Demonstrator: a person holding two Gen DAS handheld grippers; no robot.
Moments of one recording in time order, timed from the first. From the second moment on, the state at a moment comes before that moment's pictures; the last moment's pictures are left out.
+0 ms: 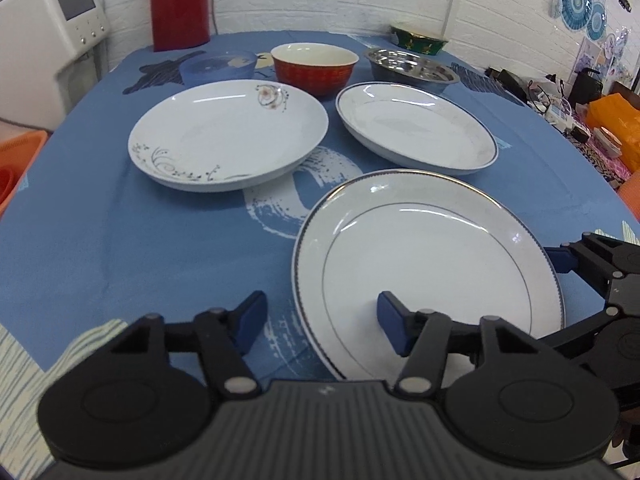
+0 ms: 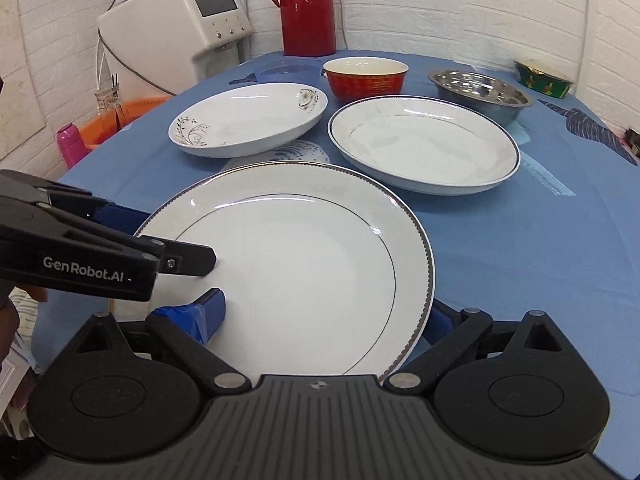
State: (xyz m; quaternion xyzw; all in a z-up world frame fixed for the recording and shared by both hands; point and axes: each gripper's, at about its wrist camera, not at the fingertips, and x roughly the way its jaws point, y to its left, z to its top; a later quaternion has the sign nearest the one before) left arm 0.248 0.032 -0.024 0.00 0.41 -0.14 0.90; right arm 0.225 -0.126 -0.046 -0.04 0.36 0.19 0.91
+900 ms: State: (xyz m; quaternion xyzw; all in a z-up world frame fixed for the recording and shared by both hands) left arm 0.220 0.160 -0.010 -0.05 0.39 0.00 0.92; right arm 0.223 -0.009 -0.038 -0.02 0.35 0.28 0.89
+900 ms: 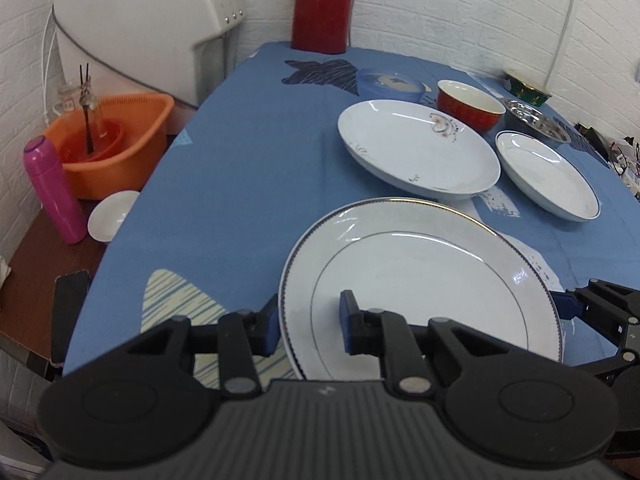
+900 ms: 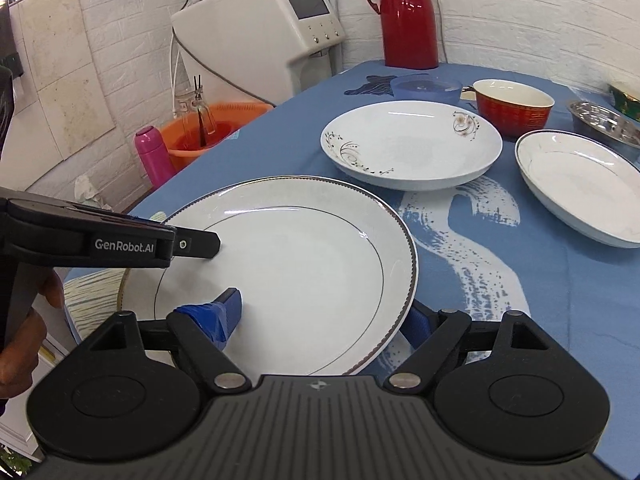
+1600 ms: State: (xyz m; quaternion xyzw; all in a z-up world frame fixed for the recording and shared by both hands) left arm 0.219 0.174 -0.001 -0.08 0.35 -0.01 0.93; right arm 0.214 -0.037 -0.023 0.01 0.34 0.23 0.91
